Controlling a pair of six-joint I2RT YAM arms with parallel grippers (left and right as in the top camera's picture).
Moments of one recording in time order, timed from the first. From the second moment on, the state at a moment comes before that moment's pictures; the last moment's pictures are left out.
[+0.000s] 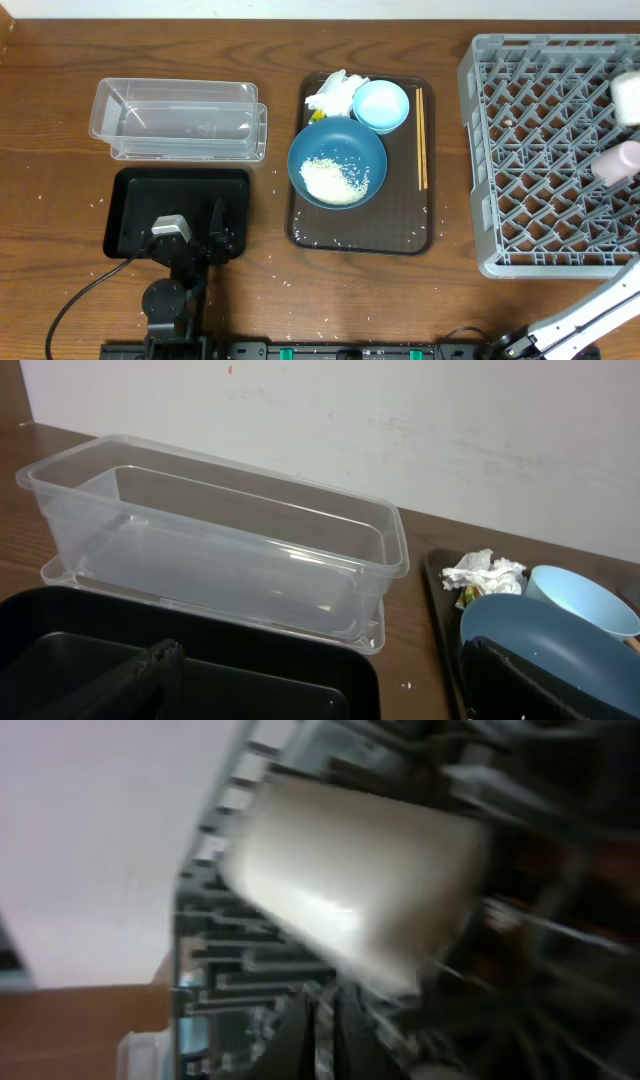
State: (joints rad) left arm 0.02 0.01 0.02 -0.11 0.01 -0.25; right arm -0.93 2.56 2.31 -1.12 -1.08 -0.12
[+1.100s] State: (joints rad) left arm 0.02 0.01 0.02 -0.11 0.01 -0.25; right arm -0.61 2.36 2.31 -1.00 -0.28 0.11
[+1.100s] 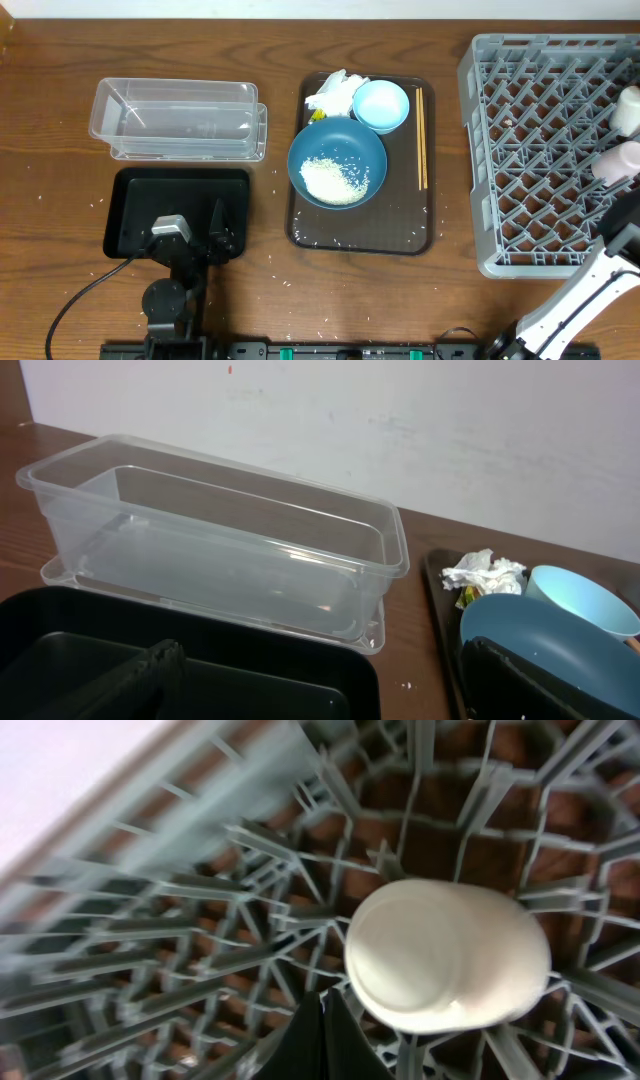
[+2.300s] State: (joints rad) left arm 0.02 0.01 0.02 -0.11 0.01 -0.25; right arm -0.62 2.14 2.31 -1.14 -0.50 0.20
